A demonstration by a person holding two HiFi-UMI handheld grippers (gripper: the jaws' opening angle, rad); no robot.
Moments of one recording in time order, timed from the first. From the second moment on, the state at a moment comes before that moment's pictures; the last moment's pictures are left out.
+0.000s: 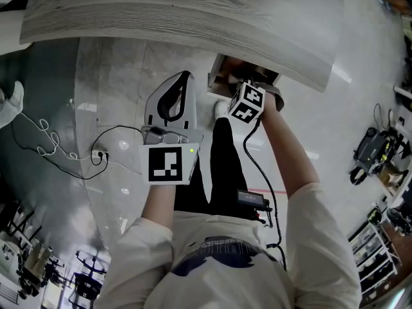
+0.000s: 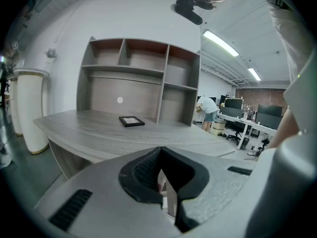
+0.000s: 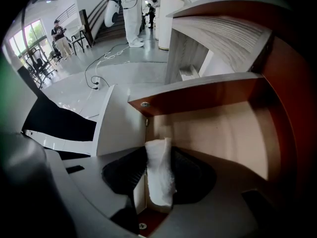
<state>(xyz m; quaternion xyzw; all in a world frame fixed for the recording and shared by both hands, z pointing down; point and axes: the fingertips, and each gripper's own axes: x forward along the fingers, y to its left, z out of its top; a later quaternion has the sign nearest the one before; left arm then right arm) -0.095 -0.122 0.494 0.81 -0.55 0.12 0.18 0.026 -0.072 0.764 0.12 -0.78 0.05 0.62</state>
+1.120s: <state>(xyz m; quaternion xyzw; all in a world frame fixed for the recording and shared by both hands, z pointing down) -0.090 -0.121 0.490 0.81 -0.54 0.14 0.17 0.022 -0.086 0.717 0.18 -0.82 0.10 0.53</state>
